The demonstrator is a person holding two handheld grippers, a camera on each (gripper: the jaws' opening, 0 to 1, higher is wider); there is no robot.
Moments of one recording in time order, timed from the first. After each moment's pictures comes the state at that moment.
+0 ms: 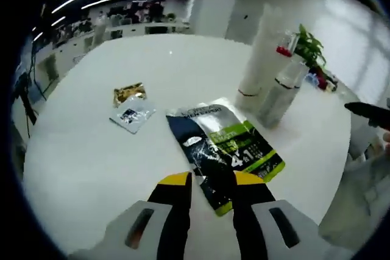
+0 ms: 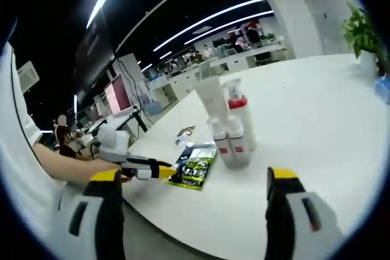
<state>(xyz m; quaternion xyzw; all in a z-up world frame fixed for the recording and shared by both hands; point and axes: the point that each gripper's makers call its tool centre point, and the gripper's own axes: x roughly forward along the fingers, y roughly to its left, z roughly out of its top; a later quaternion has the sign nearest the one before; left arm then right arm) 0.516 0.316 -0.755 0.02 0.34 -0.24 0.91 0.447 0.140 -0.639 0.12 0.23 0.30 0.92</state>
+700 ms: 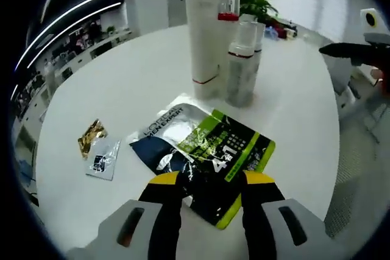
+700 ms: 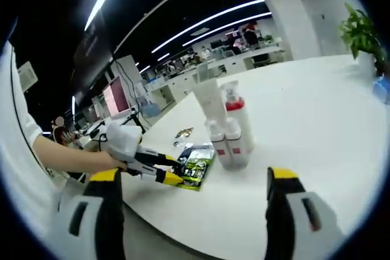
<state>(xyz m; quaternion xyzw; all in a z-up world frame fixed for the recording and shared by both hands) 0.523 0.289 -0.769 0.14 0.36 -0.36 0.85 0.448 0.136 -0.637 0.12 0.22 0.29 0.92</state>
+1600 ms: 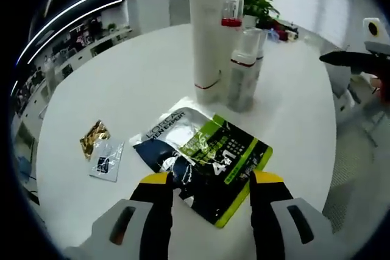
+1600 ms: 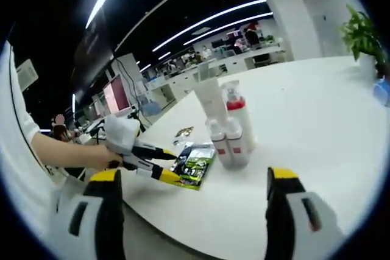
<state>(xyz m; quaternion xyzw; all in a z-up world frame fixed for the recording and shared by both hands) 0.515 0.288 -0.747 0.13 0.37 -0.35 0.85 0.447 0.138 -0.638 0.12 0.22 0.30 0.92</state>
